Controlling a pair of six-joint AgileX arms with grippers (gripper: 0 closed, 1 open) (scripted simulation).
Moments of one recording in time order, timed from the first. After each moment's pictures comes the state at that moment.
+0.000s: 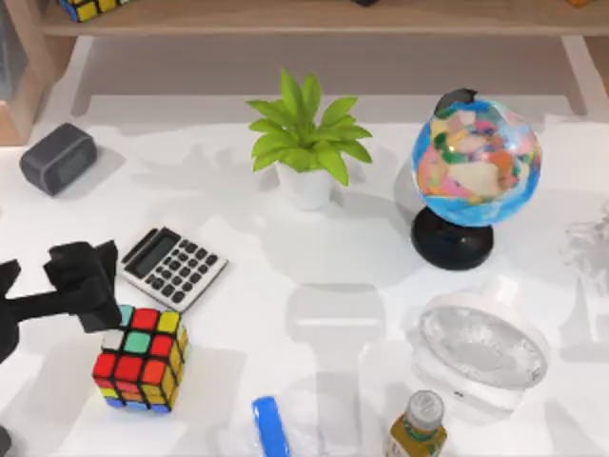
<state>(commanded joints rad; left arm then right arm) -0.35 0.57 0.40 -0.32 -0.04 -0.45 0.00 0.00 0.00 0.00 0.00 0.00</state>
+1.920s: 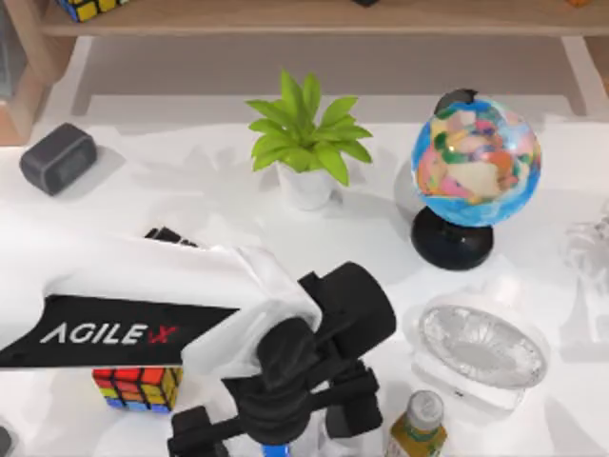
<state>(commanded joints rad) -0.98 1.83 0.94 -0.68 -0.01 -1.27 0.00 0.00 0.00 0.00 0.00 0.00</state>
